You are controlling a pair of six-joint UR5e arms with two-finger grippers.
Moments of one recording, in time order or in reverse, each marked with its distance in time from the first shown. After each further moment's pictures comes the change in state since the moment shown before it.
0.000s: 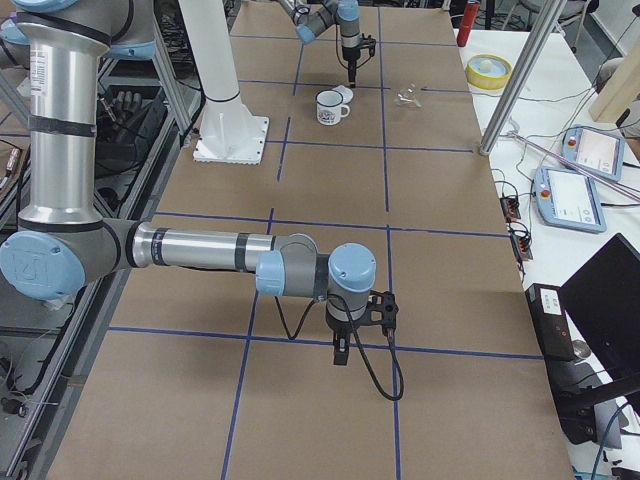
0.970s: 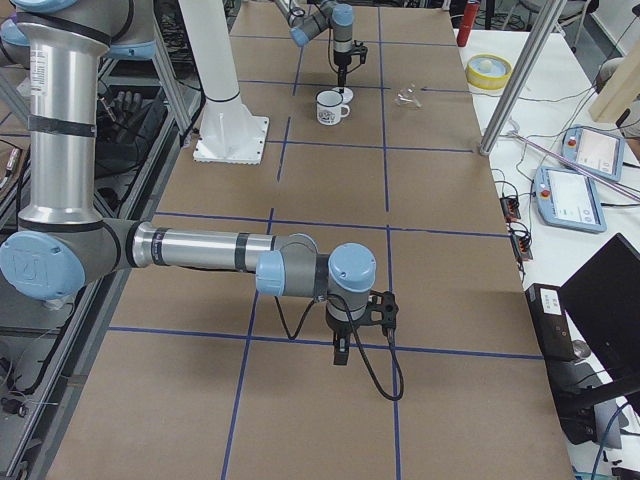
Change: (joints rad) left arm 0.041 0.020 -0.010 -0.008 -0.057 0.002; right arm 0.000 0.000 0.000 0.000 0.000 0.000
